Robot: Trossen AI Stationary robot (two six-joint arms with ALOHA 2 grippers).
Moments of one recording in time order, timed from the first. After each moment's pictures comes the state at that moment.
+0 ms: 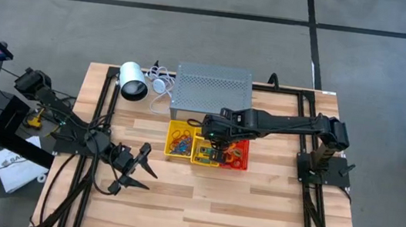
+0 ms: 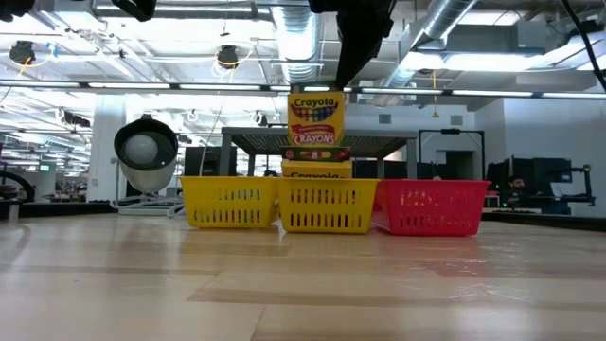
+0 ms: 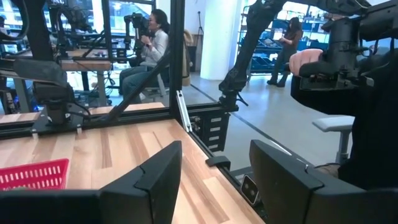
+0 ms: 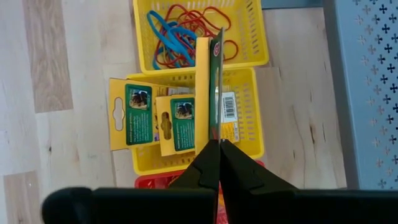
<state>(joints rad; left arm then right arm) -0.56 0.98 0.38 0.61 -0.13 -0.06 0.06 1.82 1.73 -1.08 0.21 0.11</state>
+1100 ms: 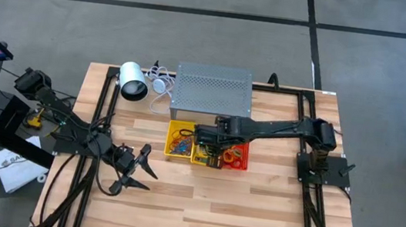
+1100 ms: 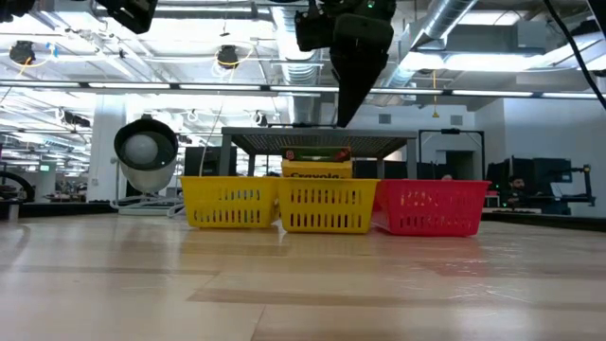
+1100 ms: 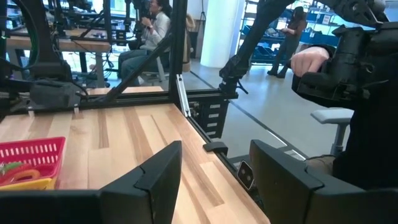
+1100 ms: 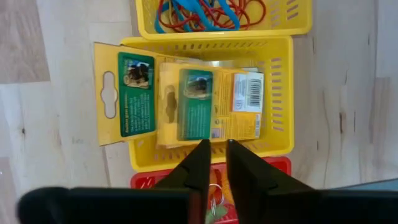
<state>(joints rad) -0.56 0.98 0.38 0.54 -0.13 -0.12 0.07 1.94 1.73 -1.11 0.20 0.10</state>
